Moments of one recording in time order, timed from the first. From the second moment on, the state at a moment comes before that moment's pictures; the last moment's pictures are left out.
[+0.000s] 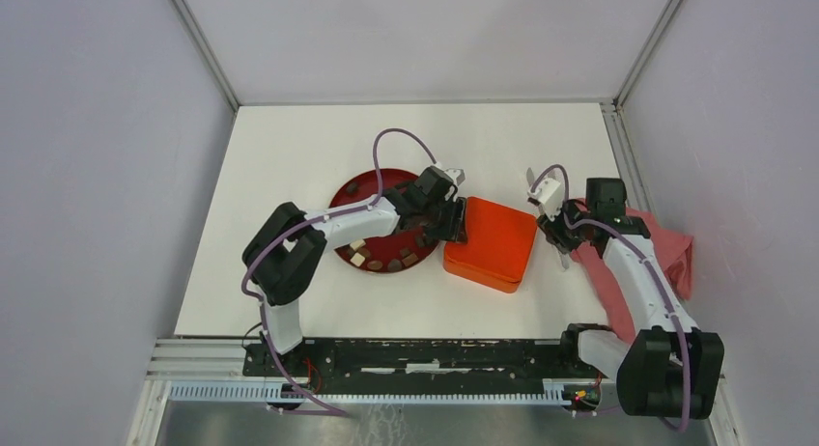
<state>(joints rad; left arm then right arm) -0.83 1.86 1.26 -0.26 0.19 -0.53 -0.03 1.11 0.71 -0.62 -0.38 -0.82</state>
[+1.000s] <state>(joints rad) -1.04 1.44 0.76 -0.03 0.09 -0.91 -0.02 1.78 1.24 -0.73 -0.88 -0.78</state>
